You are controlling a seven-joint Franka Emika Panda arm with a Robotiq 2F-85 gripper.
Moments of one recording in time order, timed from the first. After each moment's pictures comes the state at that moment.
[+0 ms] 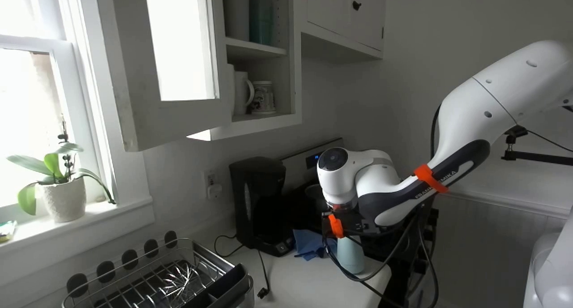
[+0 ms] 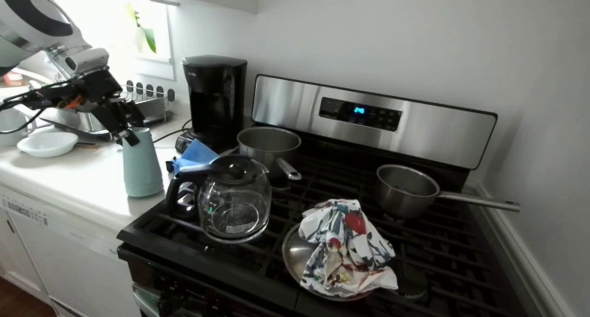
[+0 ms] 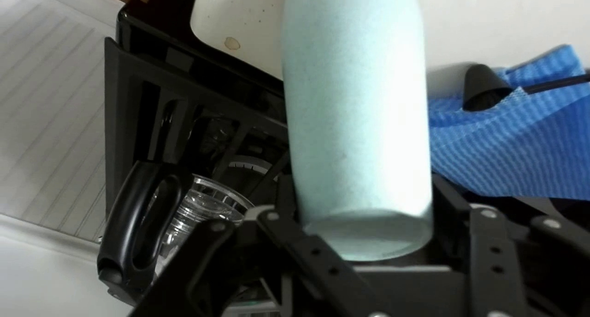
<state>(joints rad) 0.04 -0.24 0.21 -2.50 -0.74 2.21 1.63</state>
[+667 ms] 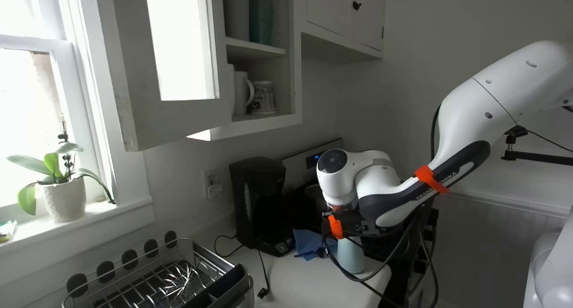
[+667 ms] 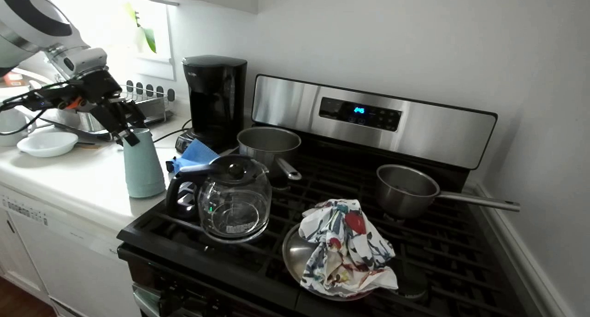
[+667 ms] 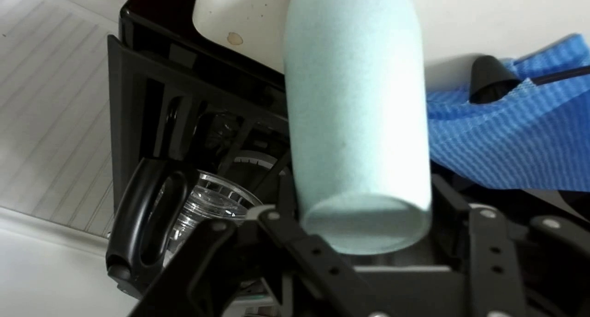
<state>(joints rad) 0.05 -0.24 0.22 -2.50 -0.77 2.19 1.67</state>
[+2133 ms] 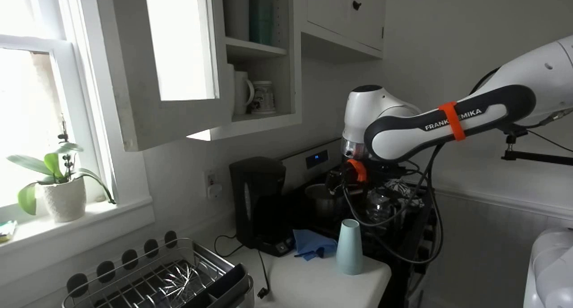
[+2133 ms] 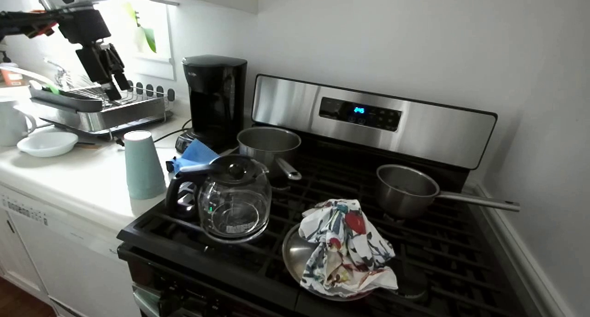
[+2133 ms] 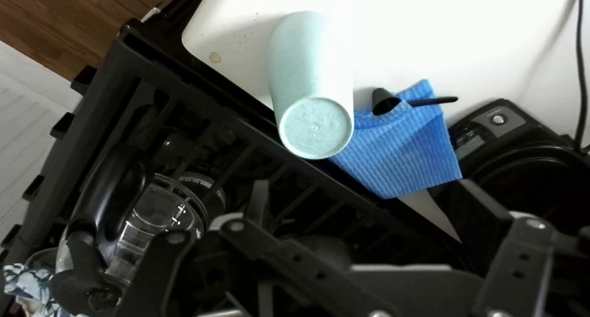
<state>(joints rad) 0.07 -0.50 0.07 -2.42 -0.23 2.13 0.96</state>
